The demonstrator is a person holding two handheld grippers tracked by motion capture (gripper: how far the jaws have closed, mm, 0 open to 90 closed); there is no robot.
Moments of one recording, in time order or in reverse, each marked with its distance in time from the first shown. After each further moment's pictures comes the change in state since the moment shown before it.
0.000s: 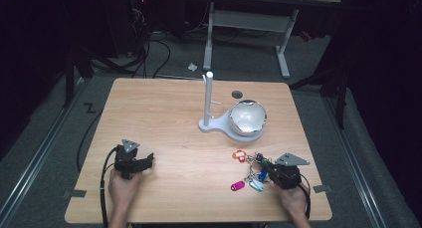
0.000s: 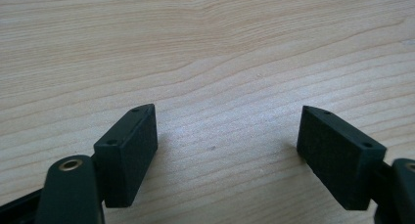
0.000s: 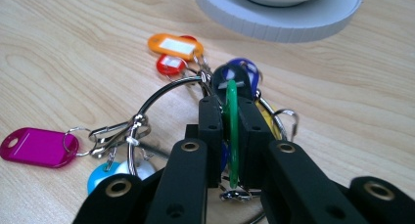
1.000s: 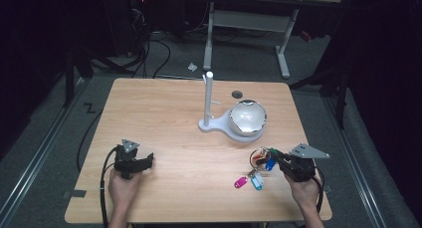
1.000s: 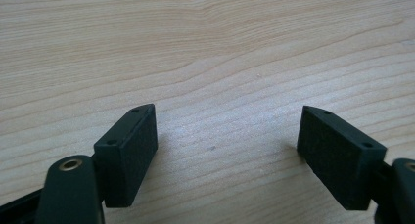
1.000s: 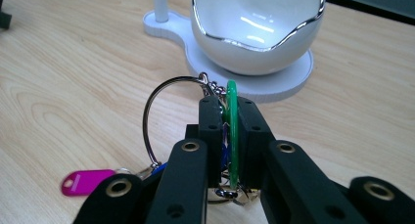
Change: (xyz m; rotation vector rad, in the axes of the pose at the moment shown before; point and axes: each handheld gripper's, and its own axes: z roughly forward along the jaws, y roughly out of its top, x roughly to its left) left arm 0.000 0.000 0.000 0.000 -0.002 -0.002; right arm -0.015 0.035 -0.042 -0.118 0.003 -0.007
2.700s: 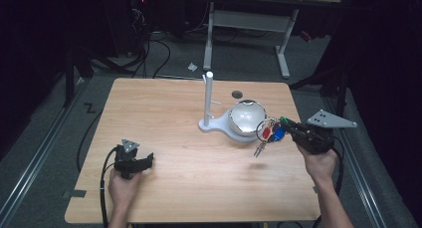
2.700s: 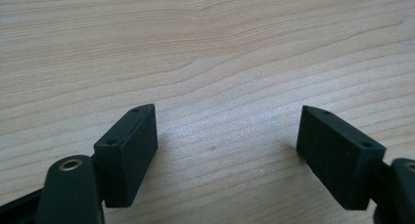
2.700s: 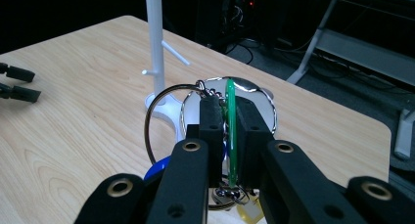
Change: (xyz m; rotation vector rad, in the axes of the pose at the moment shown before) left arm 0.000 0.000 0.000 0.001 -0.002 0.000; right arm -0.023 0.096 -0.040 -0.134 0.024 -0.059
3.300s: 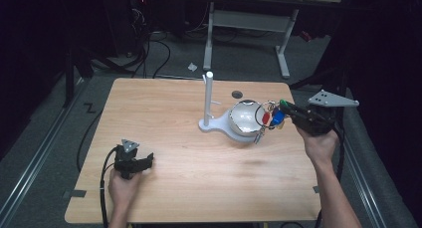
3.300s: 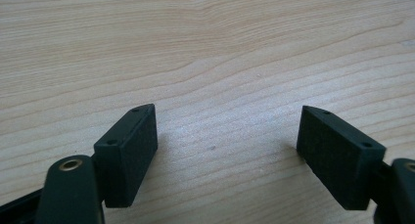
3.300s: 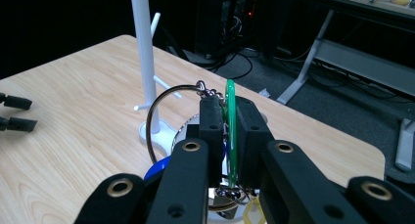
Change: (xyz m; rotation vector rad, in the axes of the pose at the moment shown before) left arm 0.000 0.000 0.000 0.000 0.000 -0.002; right arm -0.014 0.042 0.010 -0.015 0.002 0.012
